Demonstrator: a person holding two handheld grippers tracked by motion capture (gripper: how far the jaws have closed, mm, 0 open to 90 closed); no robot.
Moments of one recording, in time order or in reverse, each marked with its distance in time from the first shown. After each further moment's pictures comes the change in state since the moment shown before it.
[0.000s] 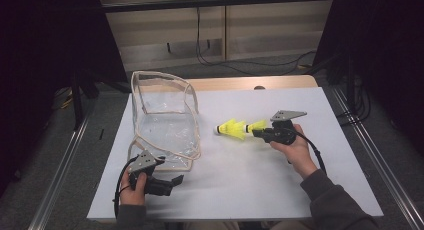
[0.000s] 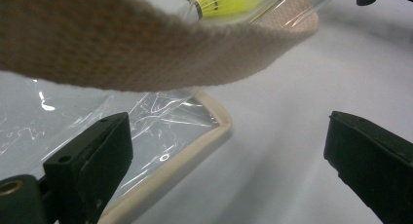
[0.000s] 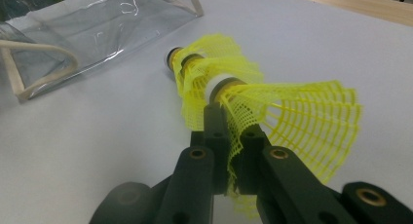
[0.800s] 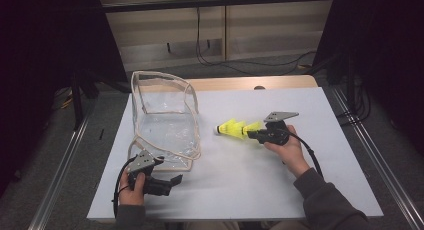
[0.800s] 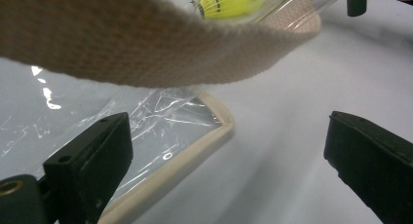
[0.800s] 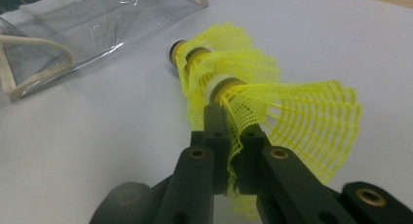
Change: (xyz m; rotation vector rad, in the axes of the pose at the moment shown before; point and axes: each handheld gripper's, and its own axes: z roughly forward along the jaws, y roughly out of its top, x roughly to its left) left arm 0.002 -0.001 -0.002 -0.006 0.002 -0.004; right arm 0.004 -0.002 0.018 0.022 0.010 0.007
